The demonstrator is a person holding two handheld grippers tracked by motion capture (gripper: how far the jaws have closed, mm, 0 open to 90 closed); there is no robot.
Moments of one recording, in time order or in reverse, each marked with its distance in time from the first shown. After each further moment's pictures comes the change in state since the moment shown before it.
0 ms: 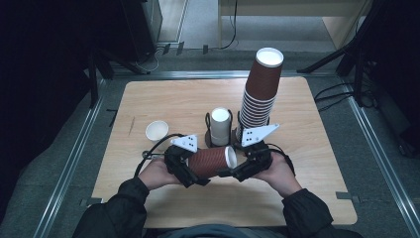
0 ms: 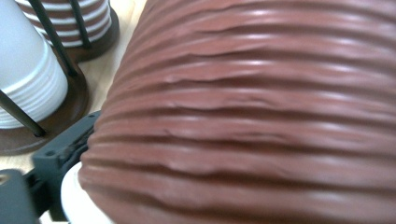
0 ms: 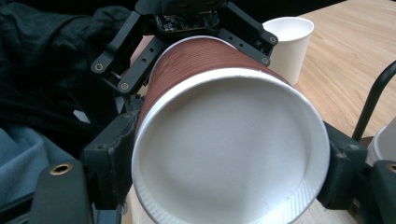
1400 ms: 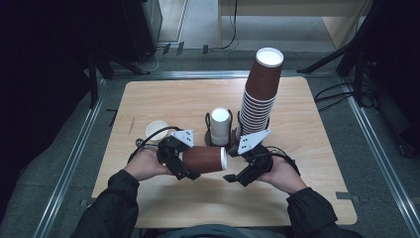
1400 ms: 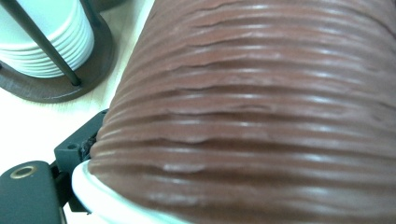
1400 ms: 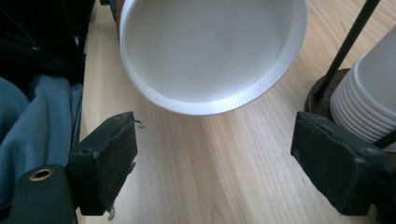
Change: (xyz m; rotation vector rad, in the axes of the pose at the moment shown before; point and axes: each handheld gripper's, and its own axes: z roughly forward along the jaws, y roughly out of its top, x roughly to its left) left arm 0.017 0.009 -0.016 0.243 0.040 0.026; right arm -0.012 -0.021 0.007 0.245 -0.104 -0.062
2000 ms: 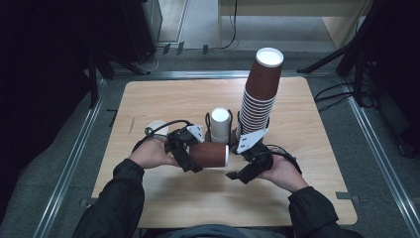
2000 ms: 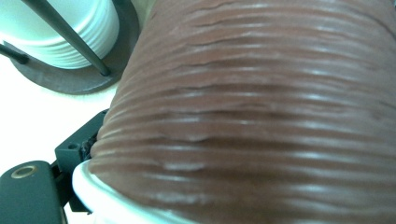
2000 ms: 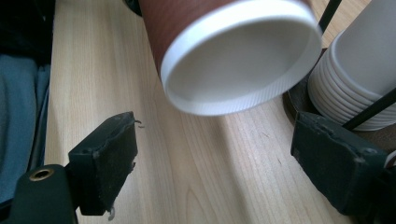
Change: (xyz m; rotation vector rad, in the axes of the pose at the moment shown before) left arm 0.020 0.021 0.015 0.168 0.047 0.025; right arm -0.010 -0.004 0.004 0.072 -0.060 -0.015
